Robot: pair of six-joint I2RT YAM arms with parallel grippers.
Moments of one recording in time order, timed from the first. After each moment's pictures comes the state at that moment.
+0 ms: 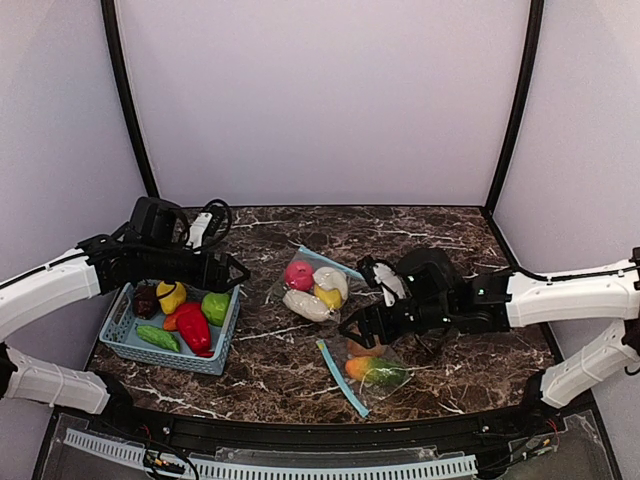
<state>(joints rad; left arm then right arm) -0.57 1.12 0.88 -0.43 0.25 -0.27 1.06 1.35 0.81 -0.16 -0.05 0.48</state>
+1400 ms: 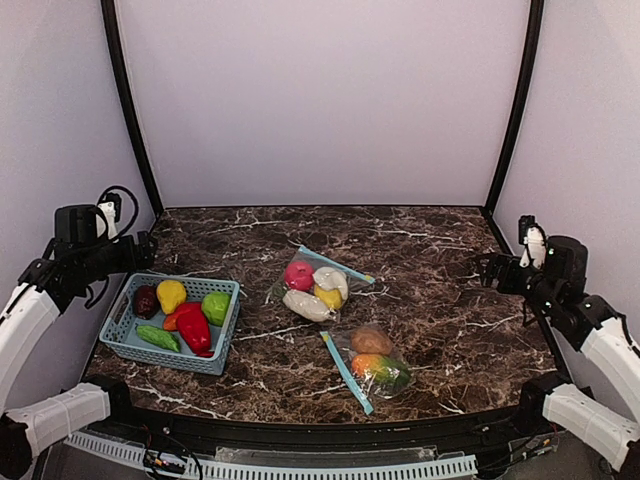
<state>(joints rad) -0.08 0.78 0.78 -0.51 -0.06 -0.16 0.19 0.62 0.50 -0.27 -0.01 0.25</state>
